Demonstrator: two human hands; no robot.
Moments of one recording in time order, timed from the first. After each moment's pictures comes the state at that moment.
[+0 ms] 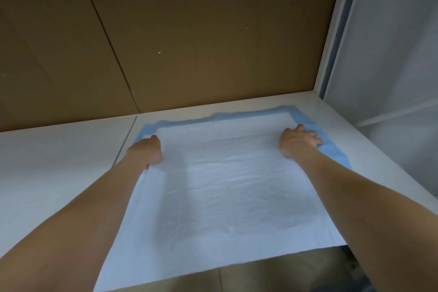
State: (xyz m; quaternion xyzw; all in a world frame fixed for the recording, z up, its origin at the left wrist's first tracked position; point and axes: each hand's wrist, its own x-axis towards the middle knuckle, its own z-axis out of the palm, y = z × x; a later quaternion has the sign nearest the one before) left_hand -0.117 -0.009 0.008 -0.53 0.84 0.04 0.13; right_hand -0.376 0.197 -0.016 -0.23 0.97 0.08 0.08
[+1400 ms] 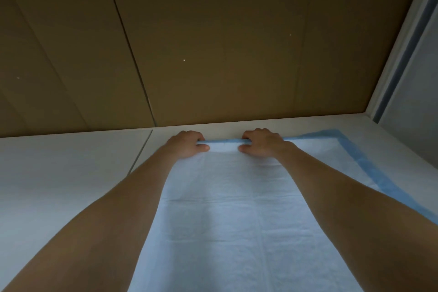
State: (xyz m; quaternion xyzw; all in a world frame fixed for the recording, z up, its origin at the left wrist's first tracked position) left_hand -0.191 -0.118 -0.016 -0.39 0.91 0.11 0.01; right_hand -0.376 0.021 -0.020 -0.55 0.83 -0.05 0.10
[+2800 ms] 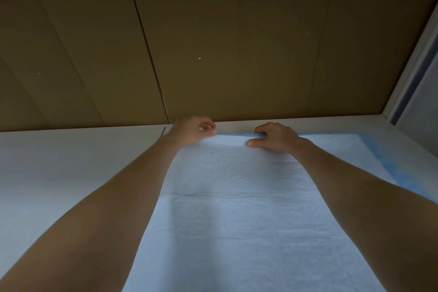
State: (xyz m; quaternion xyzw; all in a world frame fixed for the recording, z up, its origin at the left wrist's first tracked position) left_hand -0.170 -0.126 0.010 -0.36 0.90 0.18 -0.13; right_hand -0.384 0.019 -0.013 -0.58 0.79 -0.15 0.11
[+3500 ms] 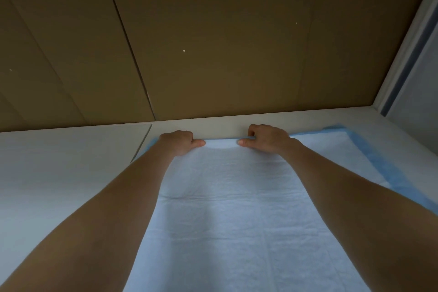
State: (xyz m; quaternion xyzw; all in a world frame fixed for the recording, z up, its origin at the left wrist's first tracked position) left_hand -0.185 -0.128 -0.022 -0.44 0.89 0.03 0.11; right_hand -0.387 0.017 -0.033 -0.53 0.83 -0.09 0.12
